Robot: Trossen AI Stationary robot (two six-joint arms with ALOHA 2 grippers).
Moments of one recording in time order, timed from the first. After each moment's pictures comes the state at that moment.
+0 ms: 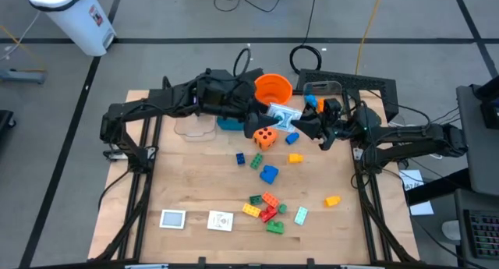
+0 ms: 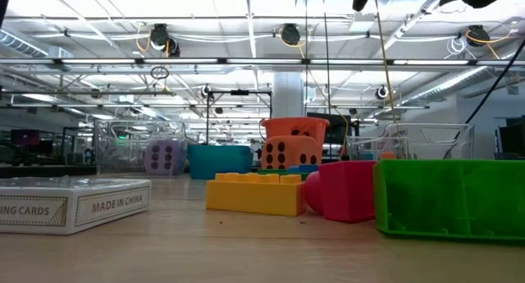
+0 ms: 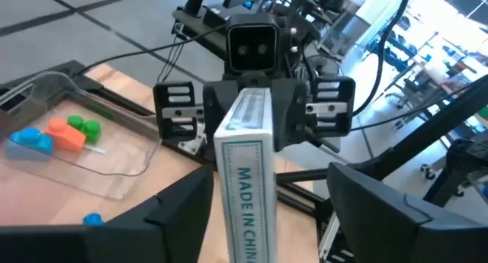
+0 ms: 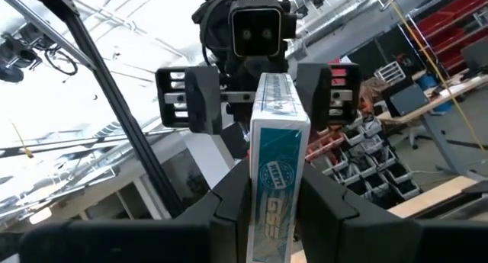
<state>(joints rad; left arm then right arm) 0.11 1.68 1.92 -0.50 0.15 -0.48 -0.13 0.97 0.65 0.75 -0.13 0.62</state>
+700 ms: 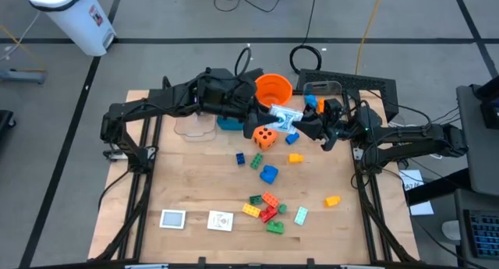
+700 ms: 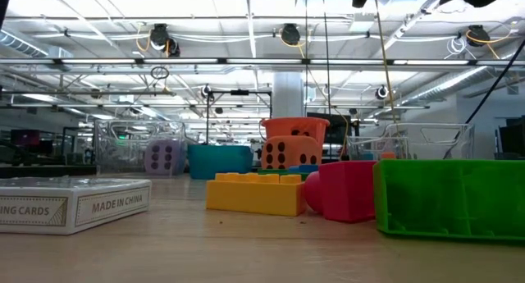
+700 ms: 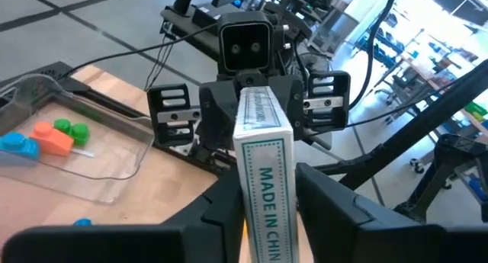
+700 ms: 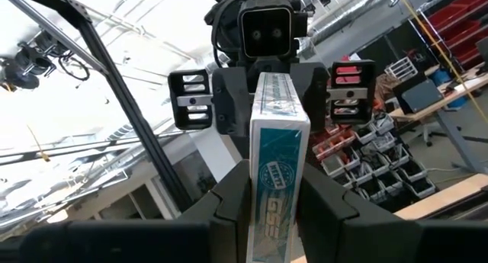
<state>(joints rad) 0.11 1.68 1.92 -0.48 0.19 -0.46 -0.13 0.96 0.65 0.75 -0.14 0.65</state>
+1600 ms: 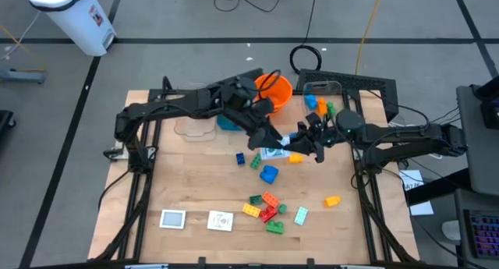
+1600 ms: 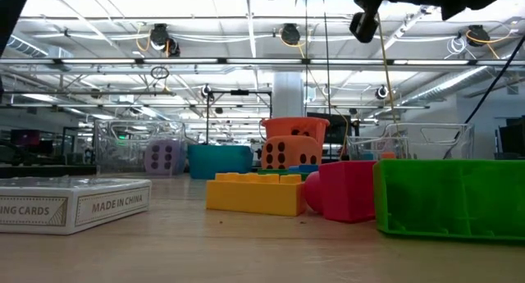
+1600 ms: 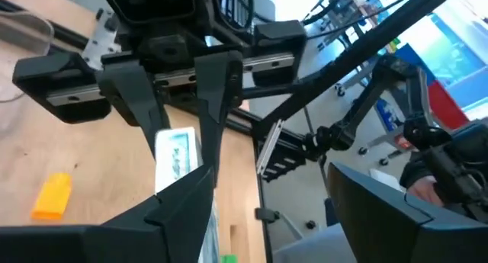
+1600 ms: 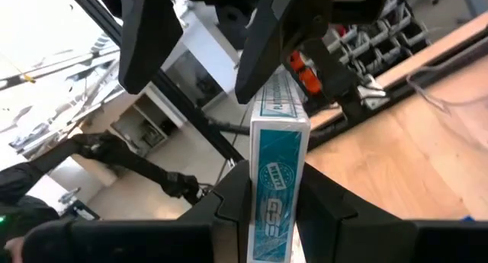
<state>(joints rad) 0.14 1.82 1.92 -0.52 0.56 -0.48 -0.12 0.98 0.64 0.40 -0.37 0.70</state>
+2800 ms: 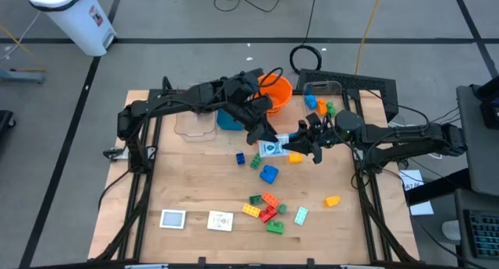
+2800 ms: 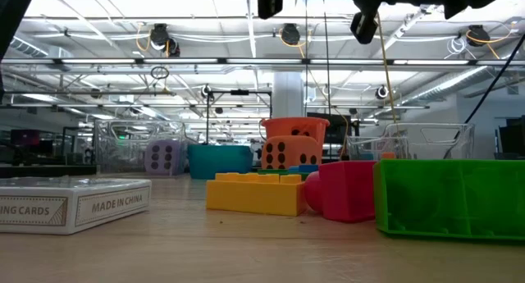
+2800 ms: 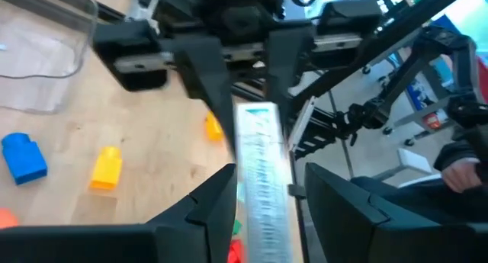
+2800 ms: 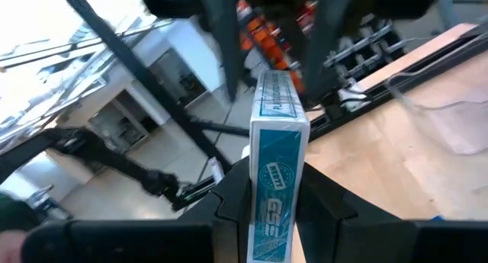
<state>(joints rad) 0.20 1.84 1.92 -0.64 0.60 -0.36 -0.11 0.98 0.65 0.36 -0.29 0.63</state>
